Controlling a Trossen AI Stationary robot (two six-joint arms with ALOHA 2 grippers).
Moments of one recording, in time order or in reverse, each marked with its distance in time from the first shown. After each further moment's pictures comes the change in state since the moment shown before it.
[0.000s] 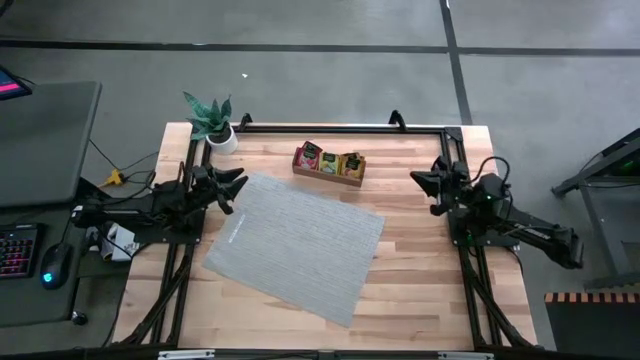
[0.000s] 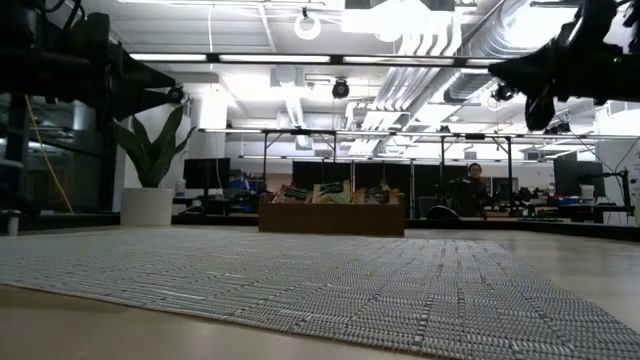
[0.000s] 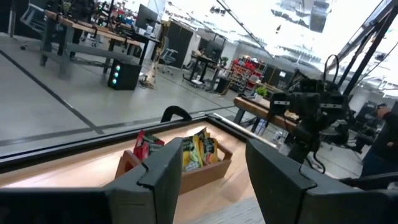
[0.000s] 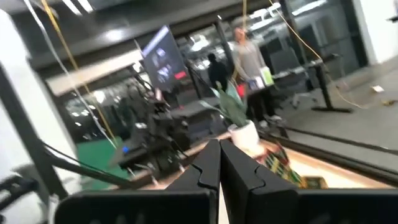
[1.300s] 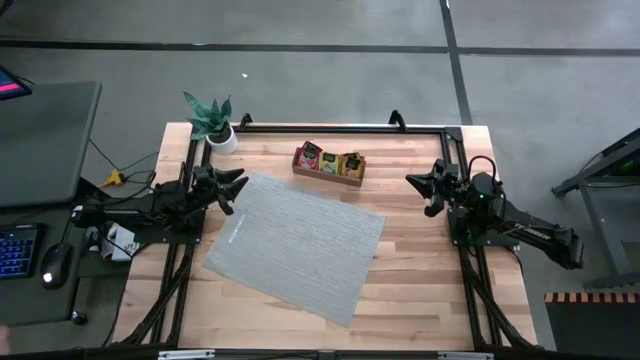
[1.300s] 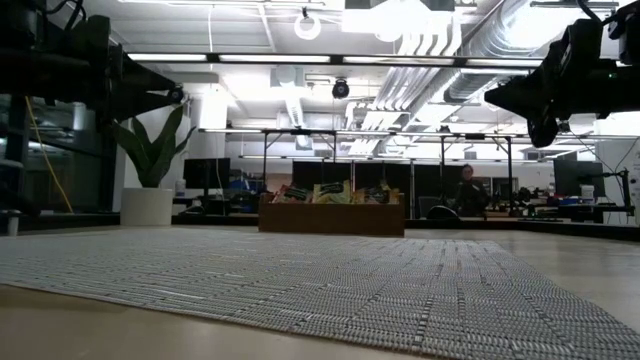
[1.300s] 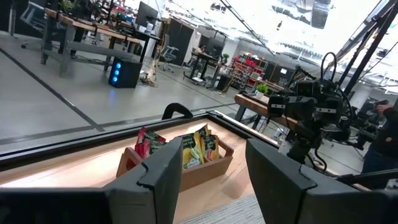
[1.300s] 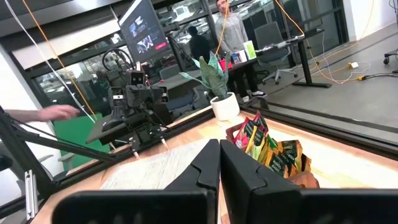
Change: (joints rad) left arm 0.000 0.000 0.000 -0.018 0.001 -0.001; right arm 0.000 0.001 0.000 -0.157 0.034 -0.047
